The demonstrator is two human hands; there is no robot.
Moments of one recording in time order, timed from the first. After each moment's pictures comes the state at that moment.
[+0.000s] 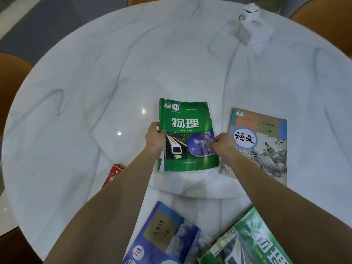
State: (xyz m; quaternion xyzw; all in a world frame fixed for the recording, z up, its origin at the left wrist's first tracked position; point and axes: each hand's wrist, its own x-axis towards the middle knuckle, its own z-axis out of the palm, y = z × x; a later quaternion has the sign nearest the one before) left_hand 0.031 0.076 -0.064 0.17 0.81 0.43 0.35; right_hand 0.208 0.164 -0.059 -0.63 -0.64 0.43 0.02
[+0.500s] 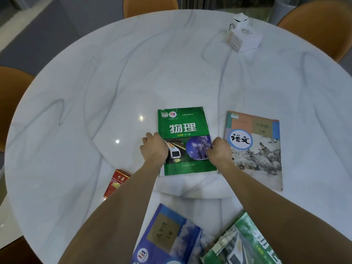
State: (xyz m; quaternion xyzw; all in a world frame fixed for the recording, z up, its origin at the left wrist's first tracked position) left_hand 0.041 0.064 -0.063 0.35 0.92 0.10 0.15; right_hand 0.208 0.141 -0.063 -0.64 -0.71 0.28 0.02
